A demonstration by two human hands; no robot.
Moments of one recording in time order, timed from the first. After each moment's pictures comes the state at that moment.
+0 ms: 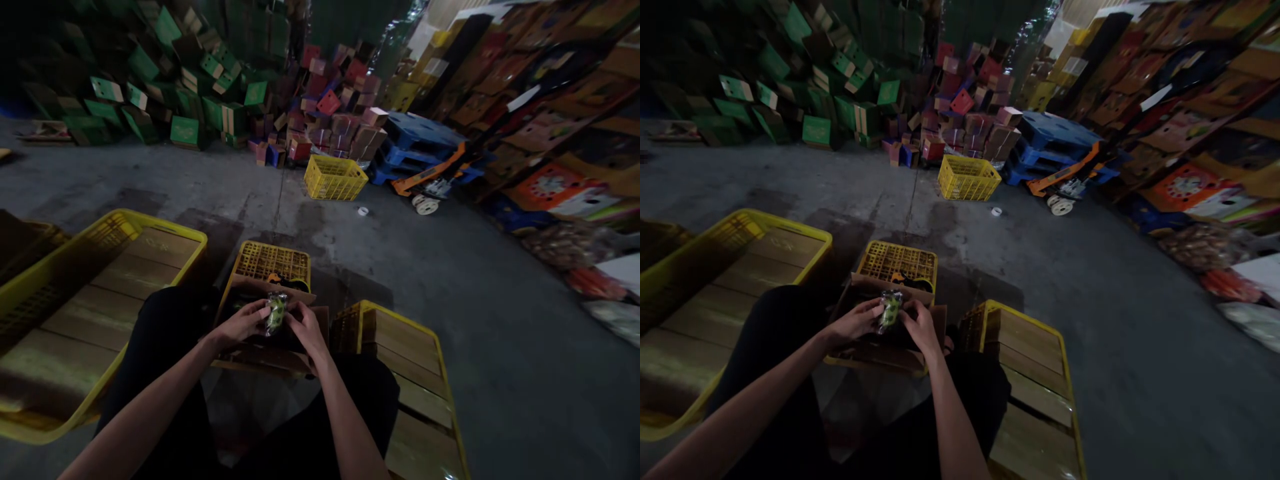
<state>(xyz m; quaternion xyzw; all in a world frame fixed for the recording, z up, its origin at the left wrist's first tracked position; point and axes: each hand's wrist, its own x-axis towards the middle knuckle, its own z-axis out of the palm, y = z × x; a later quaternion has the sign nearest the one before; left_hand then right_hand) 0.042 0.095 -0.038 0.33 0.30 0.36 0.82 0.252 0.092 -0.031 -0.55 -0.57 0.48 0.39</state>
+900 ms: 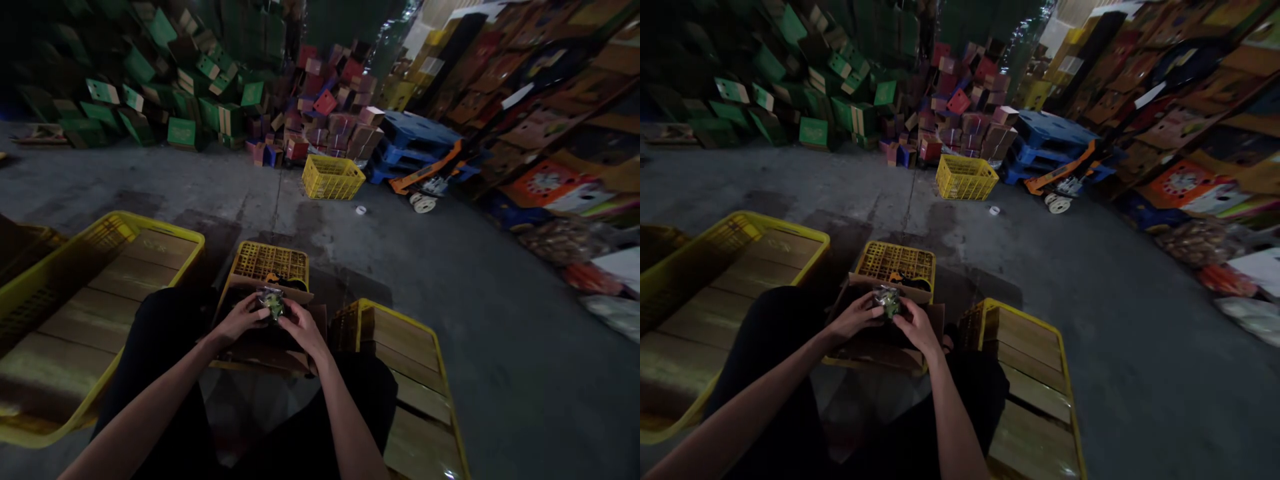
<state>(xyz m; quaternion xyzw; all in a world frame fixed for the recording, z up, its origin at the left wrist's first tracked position) 0.040 0.097 -0.043 0.35 0.38 0.40 0.76 0.251 0.084 -0.019 -0.50 -0.58 0.54 0.37</state>
